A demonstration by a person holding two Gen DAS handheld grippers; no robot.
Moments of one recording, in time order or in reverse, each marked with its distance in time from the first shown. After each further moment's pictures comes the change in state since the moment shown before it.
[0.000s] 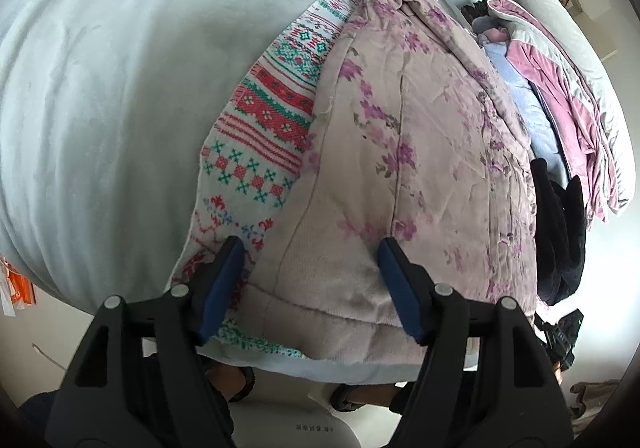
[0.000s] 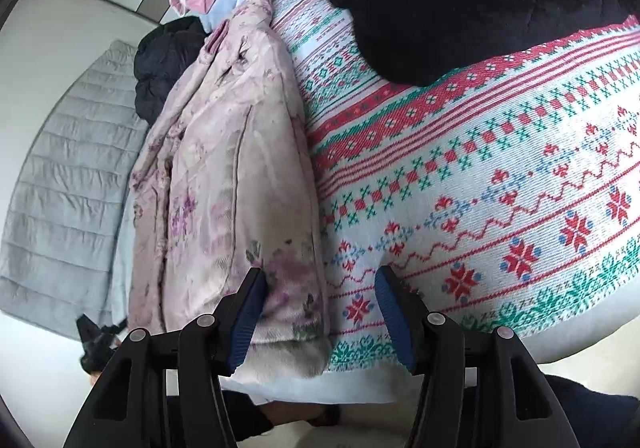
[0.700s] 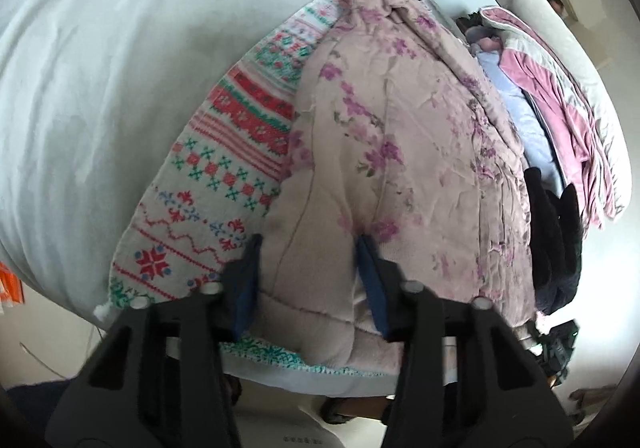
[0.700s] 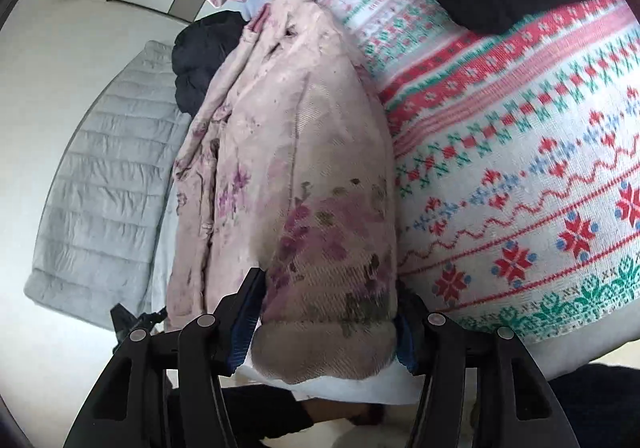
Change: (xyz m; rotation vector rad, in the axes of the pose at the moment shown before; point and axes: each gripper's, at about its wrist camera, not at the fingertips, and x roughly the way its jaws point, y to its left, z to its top) left arm 0.001 -0.015 -0.007 0.013 -0.052 -0.032; right arm 0.019 0.021 -0.016 0.030 -0.005 0.216
